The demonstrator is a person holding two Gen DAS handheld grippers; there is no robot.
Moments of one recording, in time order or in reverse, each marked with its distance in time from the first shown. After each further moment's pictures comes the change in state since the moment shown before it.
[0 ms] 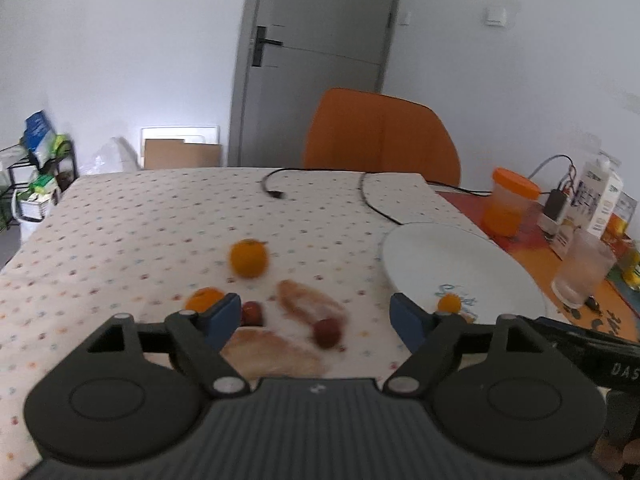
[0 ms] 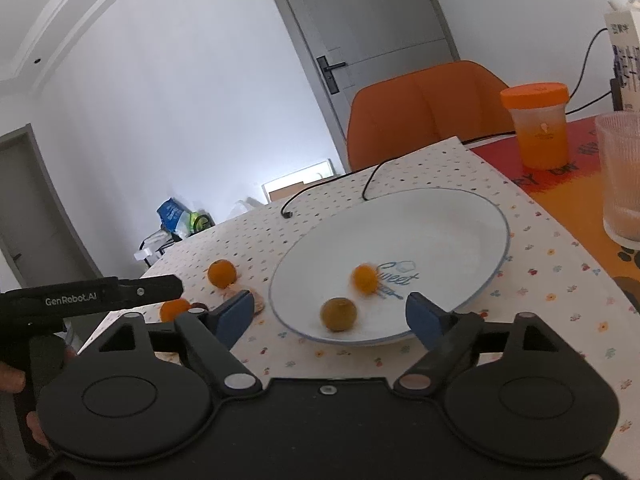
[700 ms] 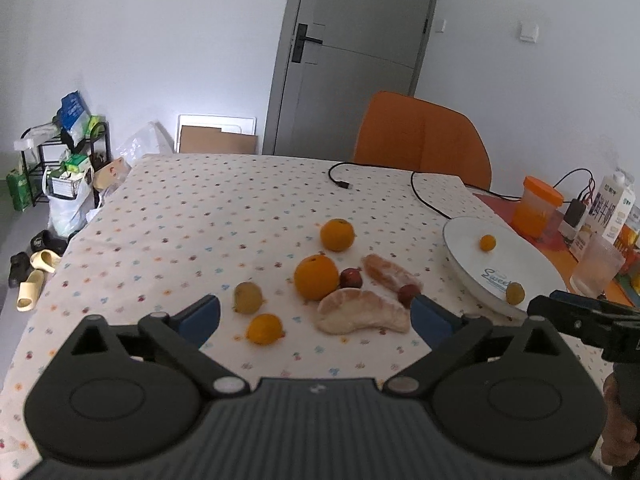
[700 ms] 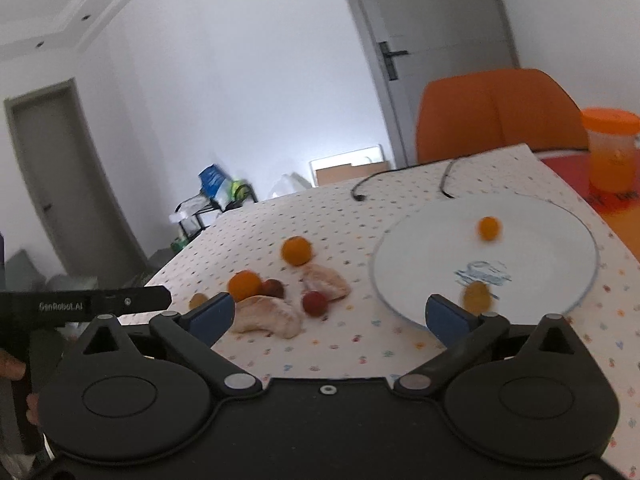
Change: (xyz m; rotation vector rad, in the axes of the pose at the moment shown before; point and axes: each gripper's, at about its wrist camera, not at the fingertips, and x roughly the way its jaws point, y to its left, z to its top) left arm -0.056 0.070 -0.017 -0.060 0.019 0.048; right arm 0.004 0.068 0.000 -0.141 0.062 0.101
